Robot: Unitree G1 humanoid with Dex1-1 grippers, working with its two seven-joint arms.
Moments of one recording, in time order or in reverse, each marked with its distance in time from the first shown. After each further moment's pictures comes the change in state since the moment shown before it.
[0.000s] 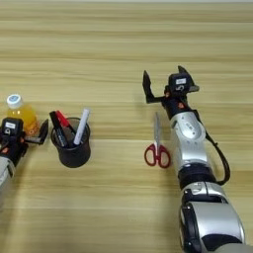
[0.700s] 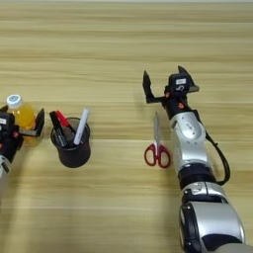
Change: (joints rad) left arm 0.048 -0.019 0.032 -0.149 -0.034 -0.067 0.015; right arm -0.001 0.000 -0.001 0.004 0.000 -0.001 0.000
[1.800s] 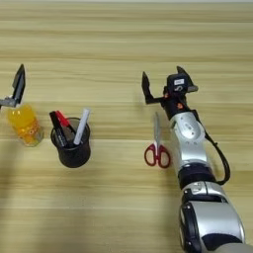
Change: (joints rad) left arm -0.080 0.079 0.078 -0.257 -0.059 -0.055 -0.053; right arm -0.003 -0.001 0.005 0.010 -0.031 -0.018 -0.001
